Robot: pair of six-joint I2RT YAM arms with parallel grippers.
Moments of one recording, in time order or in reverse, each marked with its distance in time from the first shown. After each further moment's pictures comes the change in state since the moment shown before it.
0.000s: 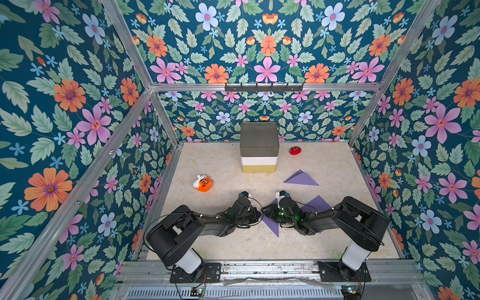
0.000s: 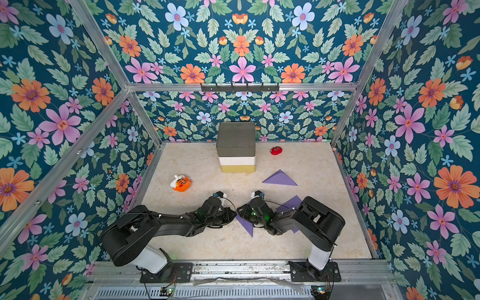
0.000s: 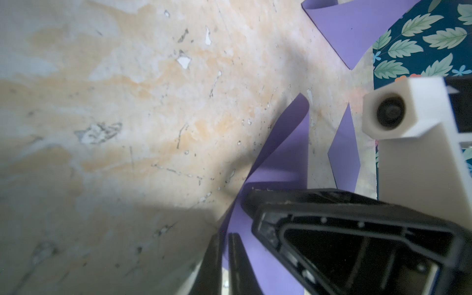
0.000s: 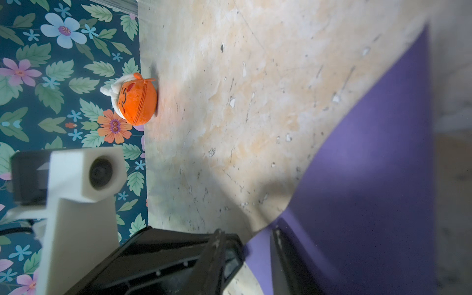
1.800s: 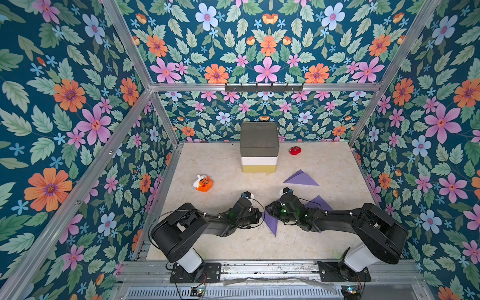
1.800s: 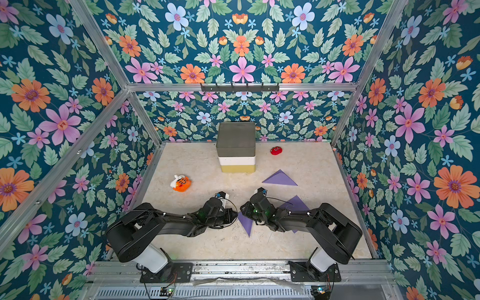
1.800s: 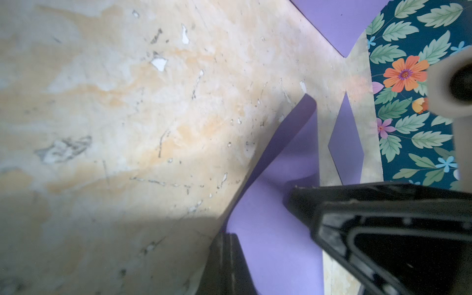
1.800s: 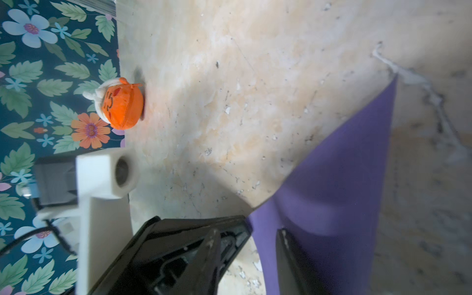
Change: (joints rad) left arm -0.006 0.050 -0.008 0.045 -0.012 0.078; right arm -0.012 -0.175 0.049 -0.319 0.049 -0.045
